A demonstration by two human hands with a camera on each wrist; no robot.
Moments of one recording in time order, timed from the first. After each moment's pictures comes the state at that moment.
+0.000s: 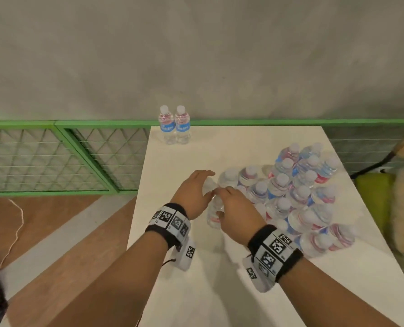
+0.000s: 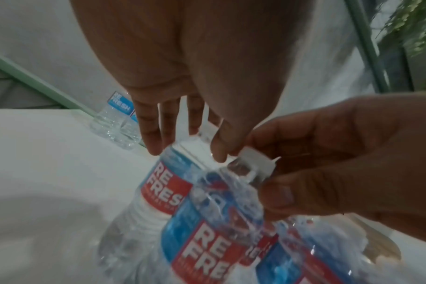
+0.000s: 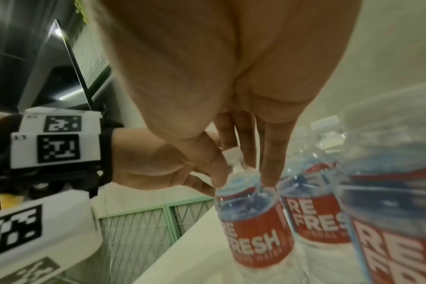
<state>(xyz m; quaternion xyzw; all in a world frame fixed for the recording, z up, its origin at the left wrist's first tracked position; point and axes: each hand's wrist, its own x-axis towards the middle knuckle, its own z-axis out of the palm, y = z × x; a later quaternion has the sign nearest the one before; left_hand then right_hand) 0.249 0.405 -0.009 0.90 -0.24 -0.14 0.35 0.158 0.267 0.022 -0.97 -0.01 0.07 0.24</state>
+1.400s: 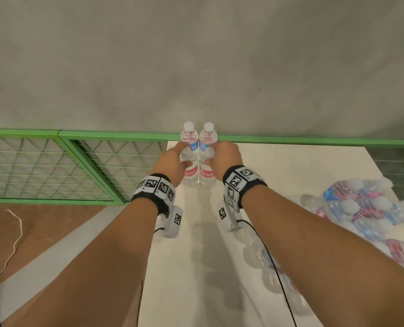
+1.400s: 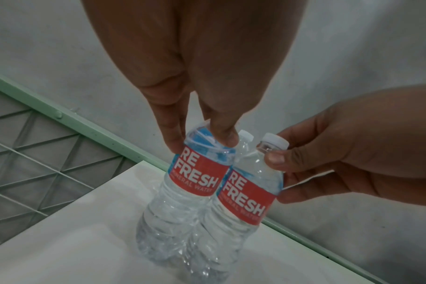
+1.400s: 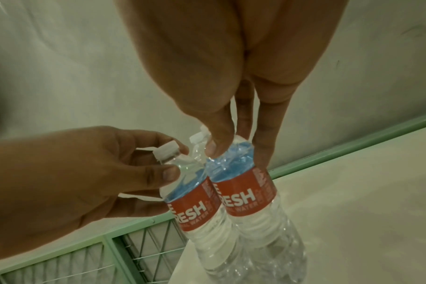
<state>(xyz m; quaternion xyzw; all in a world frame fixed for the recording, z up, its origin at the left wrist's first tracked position) 0.455 0.476 -0.010 0.94 -0.09 -0.07 0.32 0.431 0.325 0.012 -0.96 0.12 0.02 0.27</state>
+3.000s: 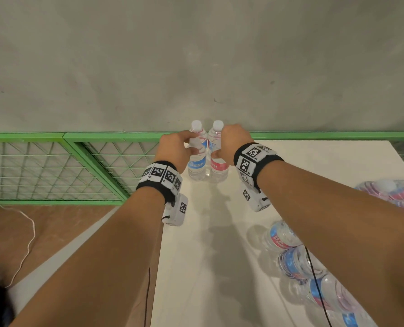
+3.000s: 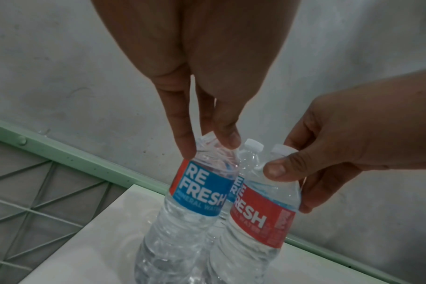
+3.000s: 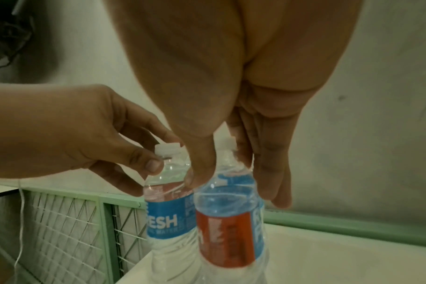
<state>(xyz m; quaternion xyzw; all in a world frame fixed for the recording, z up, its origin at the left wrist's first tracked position) 0.501 0.477 -0.007 0.94 -0.07 -0.03 0.34 0.479 0.314 0.026 -0.99 0.04 0.07 0.10</state>
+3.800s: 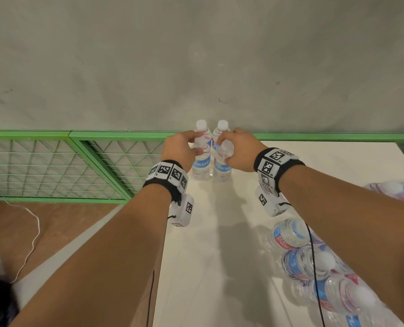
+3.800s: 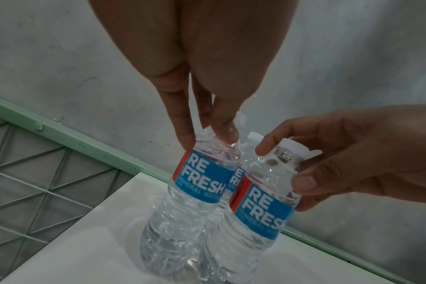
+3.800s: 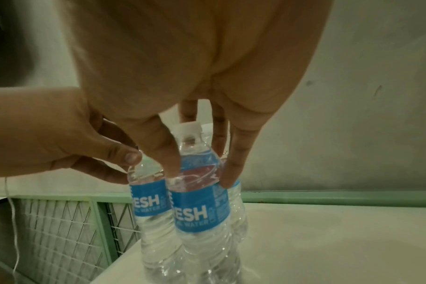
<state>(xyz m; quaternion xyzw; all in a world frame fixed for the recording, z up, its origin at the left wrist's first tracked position) 0.500 0.475 -0.007 0.93 -0.04 -0.04 0.37 0.470 0.290 0.004 -0.98 -0.04 0.08 0.19</state>
